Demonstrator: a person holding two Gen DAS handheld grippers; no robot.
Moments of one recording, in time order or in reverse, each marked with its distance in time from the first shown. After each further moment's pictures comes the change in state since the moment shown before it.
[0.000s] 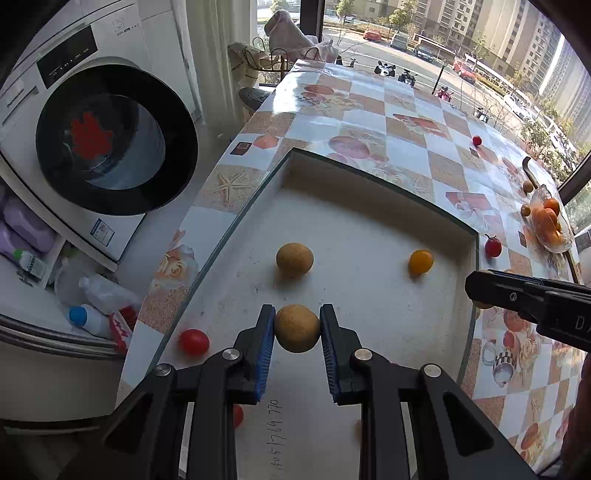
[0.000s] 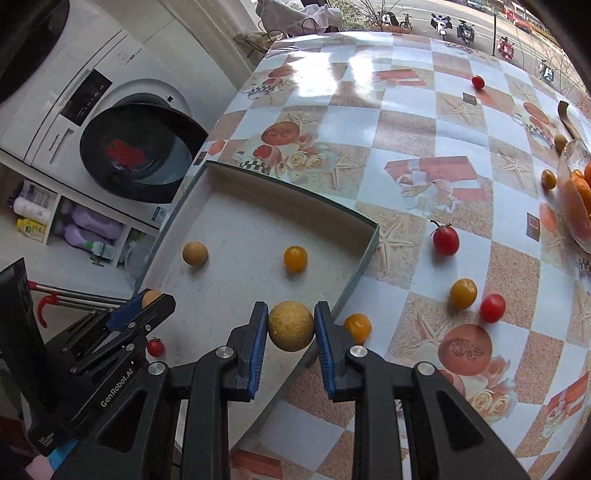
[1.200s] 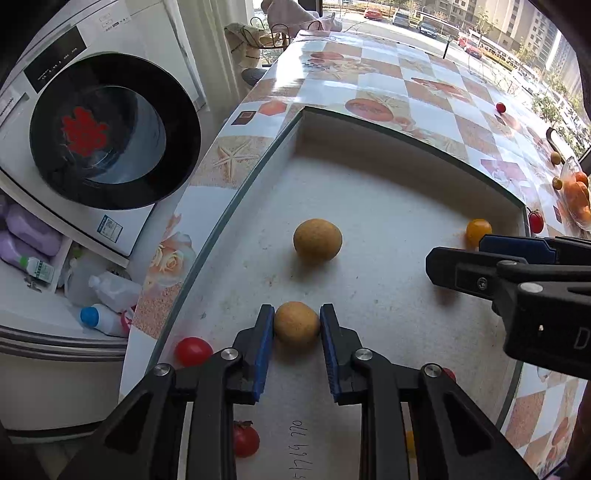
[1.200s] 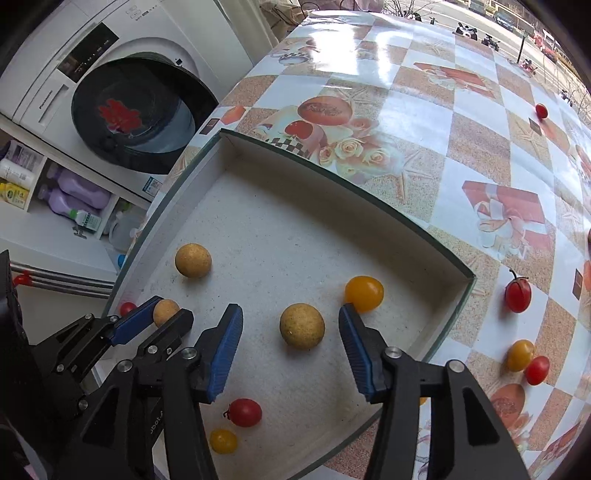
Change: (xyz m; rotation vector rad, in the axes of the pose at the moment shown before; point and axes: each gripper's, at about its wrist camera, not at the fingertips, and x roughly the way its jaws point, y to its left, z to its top) left arm 0.038 0.000 -0.003 0.056 0.075 0.072; right arm 0.052 0.029 0.020 -0.093 0.058 -0.048
